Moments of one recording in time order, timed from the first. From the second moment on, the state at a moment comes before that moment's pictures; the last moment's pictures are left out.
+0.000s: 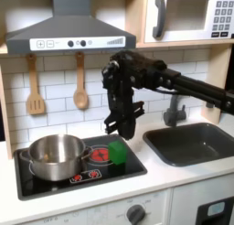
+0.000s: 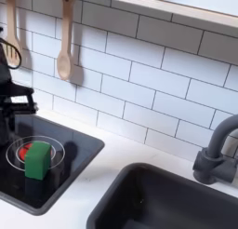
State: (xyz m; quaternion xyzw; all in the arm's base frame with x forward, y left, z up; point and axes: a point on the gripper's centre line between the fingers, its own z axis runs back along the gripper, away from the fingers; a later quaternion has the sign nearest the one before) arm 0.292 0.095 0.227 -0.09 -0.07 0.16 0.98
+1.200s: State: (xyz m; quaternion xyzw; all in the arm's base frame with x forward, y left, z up) arm 0.312 0.082 0.195 -0.03 -0.08 0.14 0.99
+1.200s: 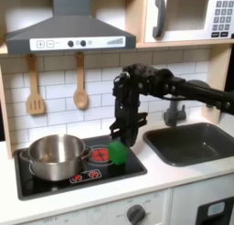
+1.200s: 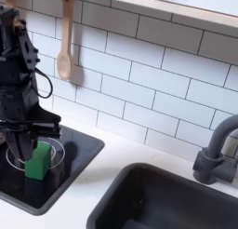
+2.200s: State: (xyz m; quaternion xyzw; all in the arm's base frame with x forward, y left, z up) arm 0.316 0.085 0.201 -0.03 -0.09 0.18 0.98
